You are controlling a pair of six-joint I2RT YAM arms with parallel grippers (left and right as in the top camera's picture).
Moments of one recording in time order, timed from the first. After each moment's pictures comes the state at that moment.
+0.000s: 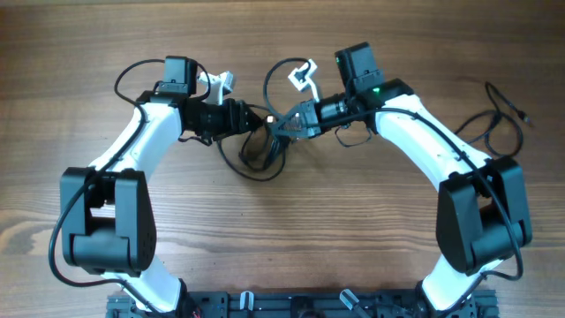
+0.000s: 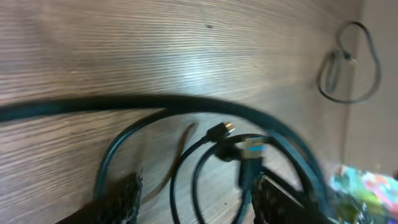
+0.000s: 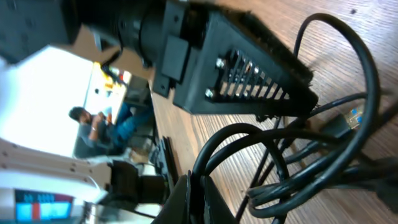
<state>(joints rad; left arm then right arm) -0.09 1.83 1.20 -0.59 0.75 -0.17 0.38 1.87 1.33 -0.51 -1.13 0.09</state>
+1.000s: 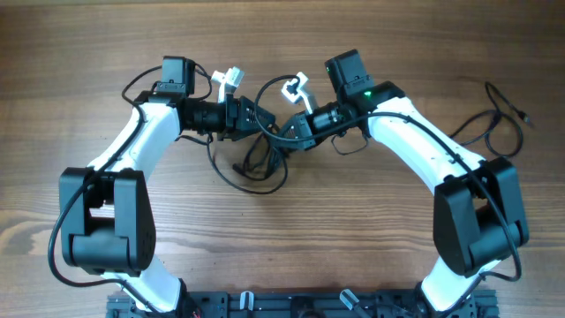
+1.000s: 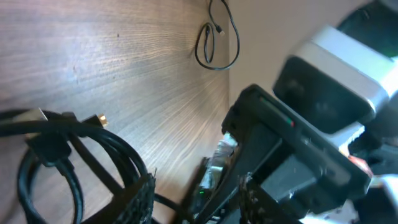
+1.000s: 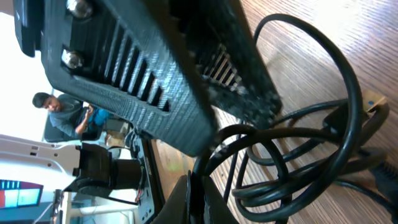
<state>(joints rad) -0.09 1.83 1.19 -0.59 1.21 -0.27 0.42 1.87 1.33 -0.59 -1.03 -0.01</state>
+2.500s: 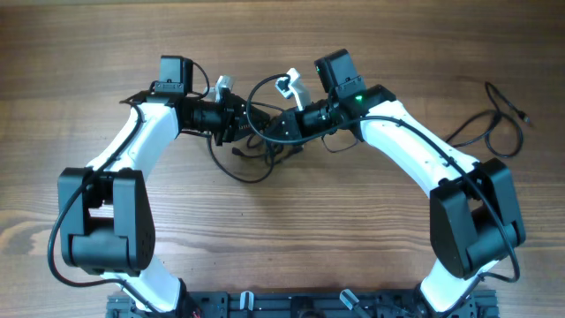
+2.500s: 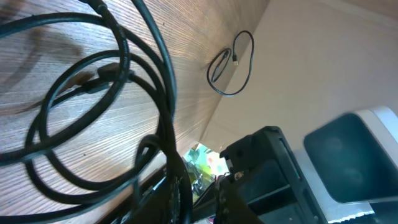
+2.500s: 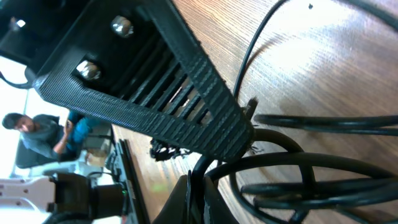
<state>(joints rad) -0.08 1.83 1.19 -0.57 1.13 -0.73 0.47 1.87 1.33 -0.48 -0.90 0.16</state>
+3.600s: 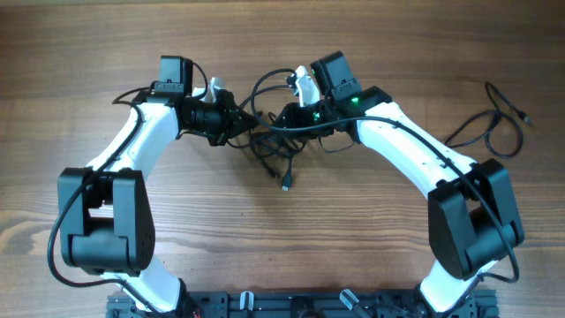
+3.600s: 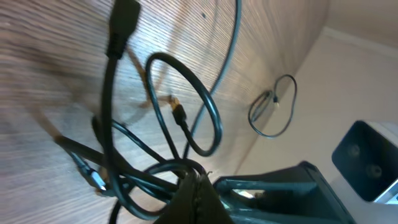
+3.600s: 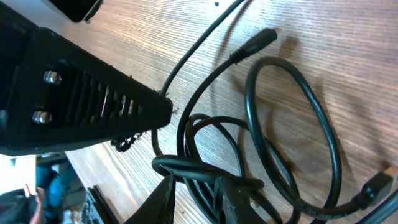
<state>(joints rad) -0.08 1.83 1.19 -0.58 0.87 -0.73 0.48 1.87 1.33 -0.49 -0.62 0.44</state>
